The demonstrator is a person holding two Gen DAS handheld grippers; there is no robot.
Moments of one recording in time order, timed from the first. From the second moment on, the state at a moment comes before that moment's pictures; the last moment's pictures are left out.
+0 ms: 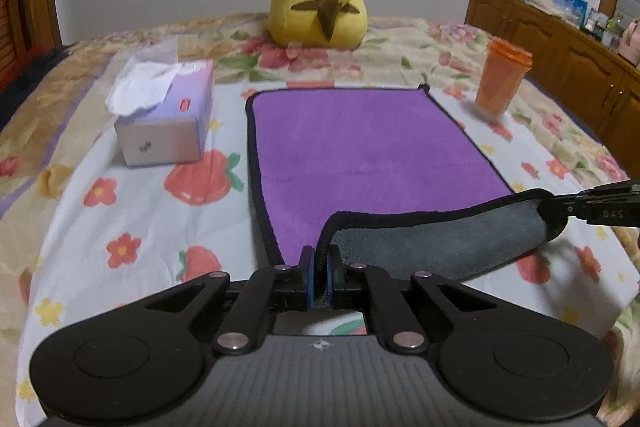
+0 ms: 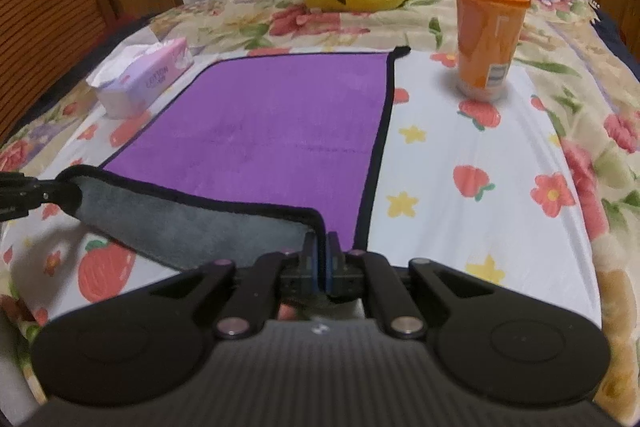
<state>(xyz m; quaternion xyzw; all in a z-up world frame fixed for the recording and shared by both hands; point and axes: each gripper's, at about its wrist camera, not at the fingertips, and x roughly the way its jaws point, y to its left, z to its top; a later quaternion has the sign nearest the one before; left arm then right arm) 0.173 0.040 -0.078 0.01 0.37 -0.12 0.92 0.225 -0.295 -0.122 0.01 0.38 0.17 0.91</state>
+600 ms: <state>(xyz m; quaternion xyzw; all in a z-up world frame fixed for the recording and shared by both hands) 0.182 0.043 -0.055 0.01 0.33 -0.11 0.94 0.231 -0.302 -0.096 0.03 0.30 0.18 0.94</state>
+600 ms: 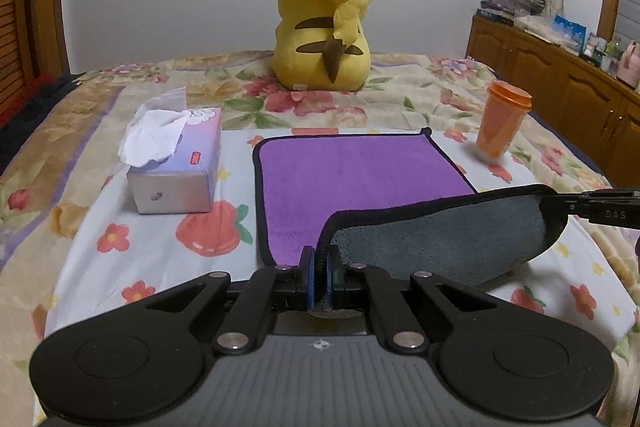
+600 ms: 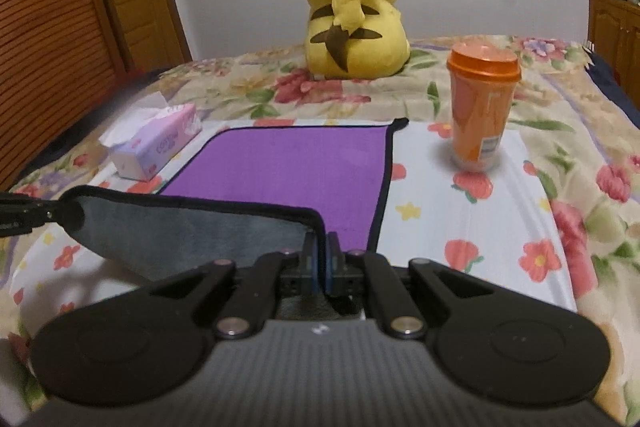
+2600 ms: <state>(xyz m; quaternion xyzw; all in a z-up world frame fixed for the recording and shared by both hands) 0.336 0.028 -0.023 0.05 0.28 -0.11 0.95 0.341 -0.289 -0.060 -0.04 0.22 0.20 0.95</state>
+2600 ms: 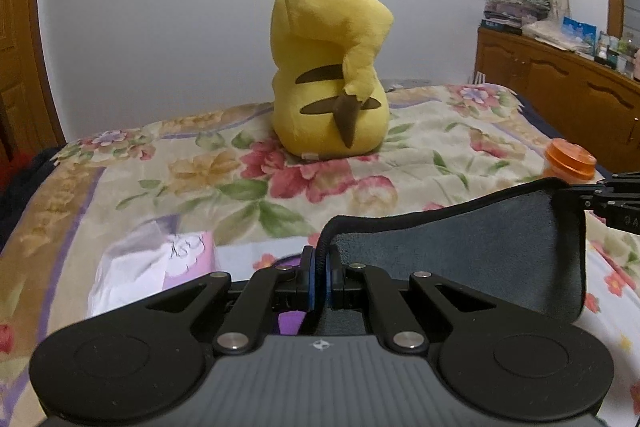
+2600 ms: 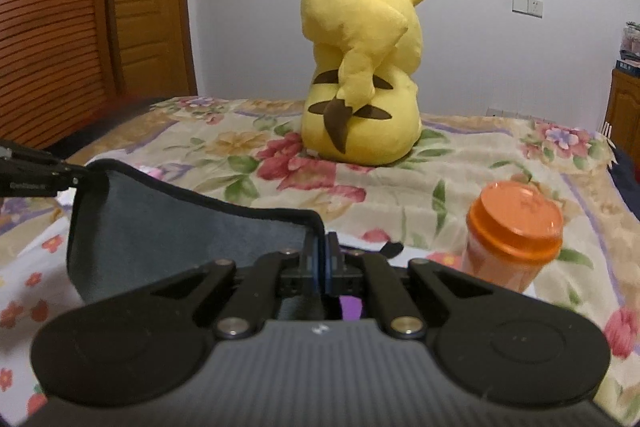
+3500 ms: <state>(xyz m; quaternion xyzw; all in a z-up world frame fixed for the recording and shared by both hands) 0.421 0.024 -0.101 0.07 0.34 -0.07 0.93 0.418 -0.277 -0.129 -0.05 0.27 0.16 0.95</state>
